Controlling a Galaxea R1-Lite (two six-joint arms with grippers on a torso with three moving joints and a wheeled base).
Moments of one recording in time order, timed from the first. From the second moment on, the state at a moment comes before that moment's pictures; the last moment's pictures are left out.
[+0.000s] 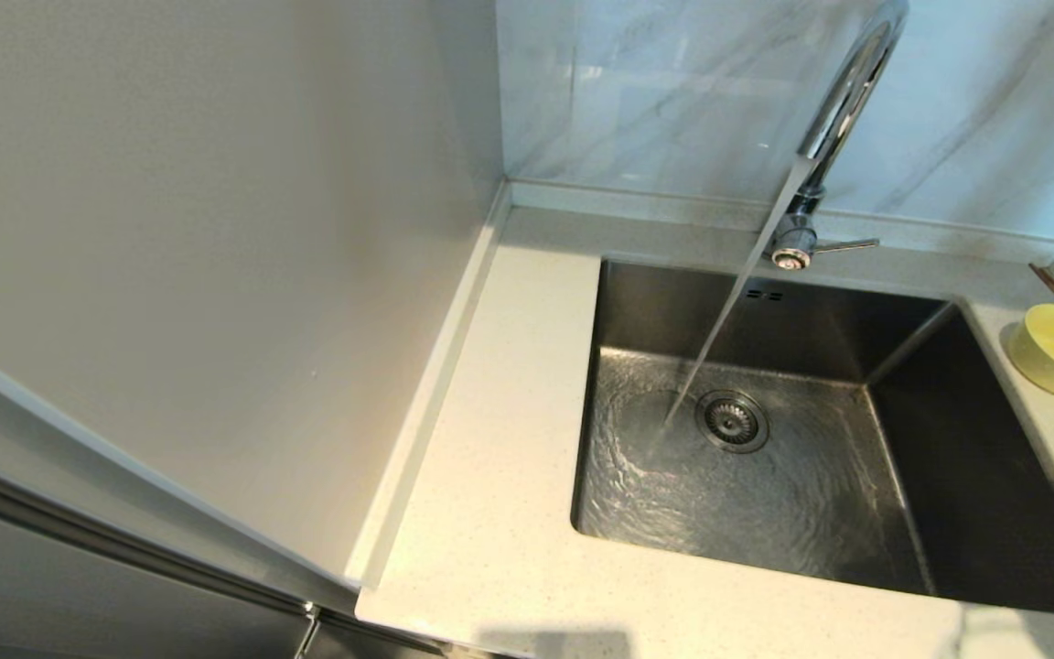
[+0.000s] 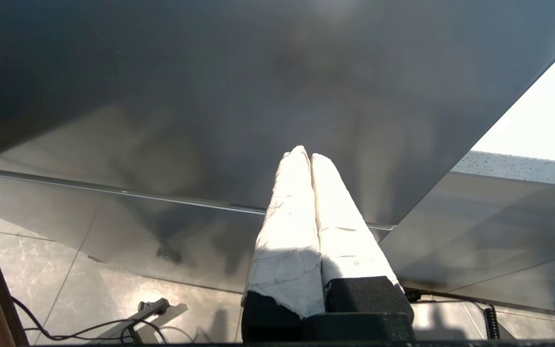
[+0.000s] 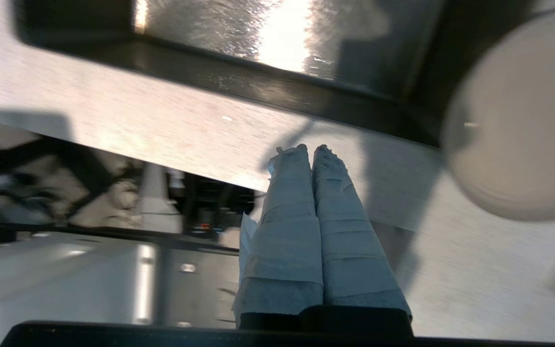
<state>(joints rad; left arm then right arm) 0.00 0.00 0.00 0.00 0.00 0.00 -0.15 1.20 -1.49 1.17 0.18 -0.07</state>
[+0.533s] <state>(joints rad) 0.00 0.00 0.00 0.00 -0.01 0.00 -0.06 1.53 -1.41 0.55 0.07 0.08</state>
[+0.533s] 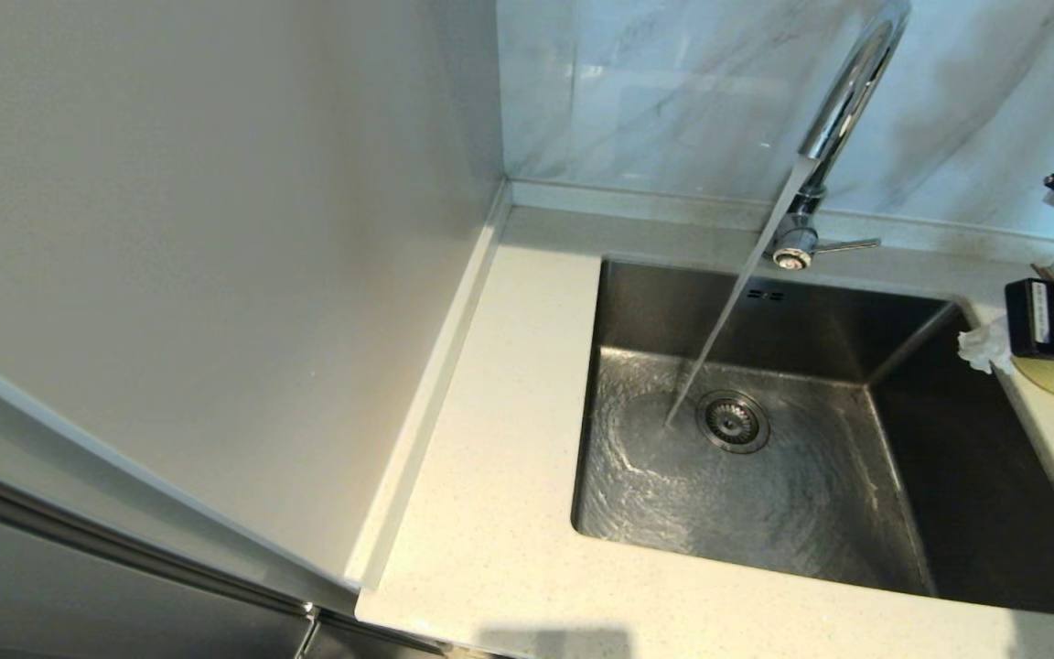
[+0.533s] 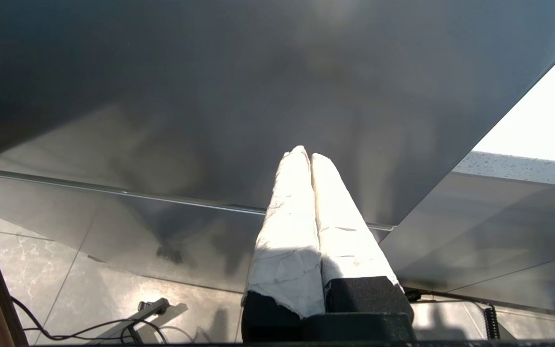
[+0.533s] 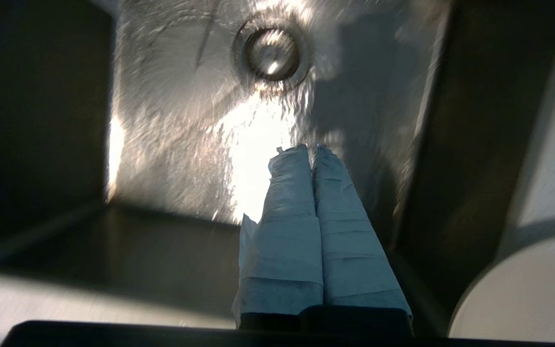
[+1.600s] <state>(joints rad) 0.00 0.00 0.00 0.01 0.00 0.00 0.09 1.88 -1.45 -0.07 -0.33 0.06</state>
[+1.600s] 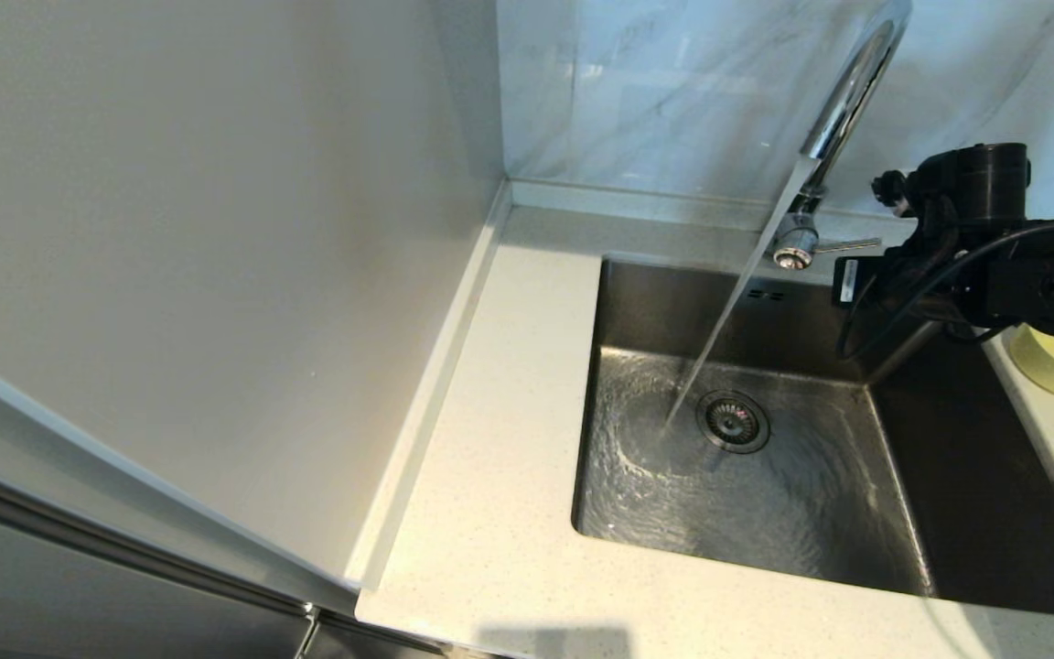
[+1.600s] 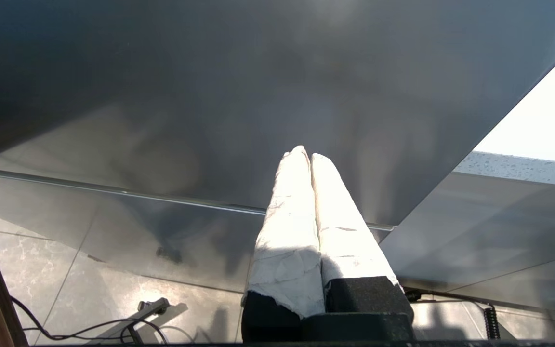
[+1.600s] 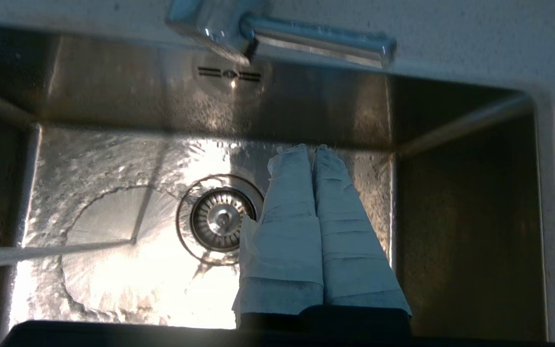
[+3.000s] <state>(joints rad) 0.00 0.00 0.00 0.00 0.00 0.00 0.07 2.03 -1.68 -0.20 -0.43 0.13</state>
